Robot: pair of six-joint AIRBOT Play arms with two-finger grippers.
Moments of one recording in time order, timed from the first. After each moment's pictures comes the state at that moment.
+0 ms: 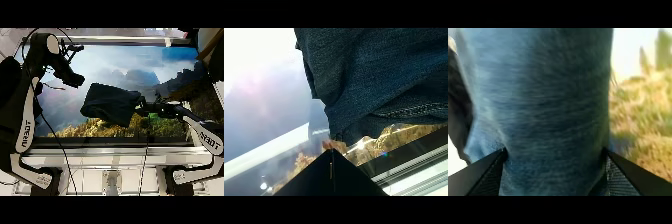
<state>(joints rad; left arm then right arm) -0.29 -1.66 1.97 1.47 -1.72 -1.40 0.04 -1.56 0.79 -0.15 0.89 1.07</state>
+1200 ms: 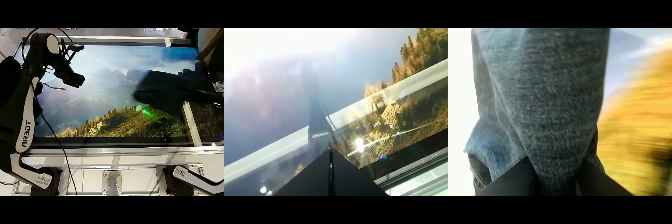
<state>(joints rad) -0.29 -1.66 1.97 1.46 -1.71 -1.40 -0.67 -1.18 0.98 -0.84 0.95 1.28</state>
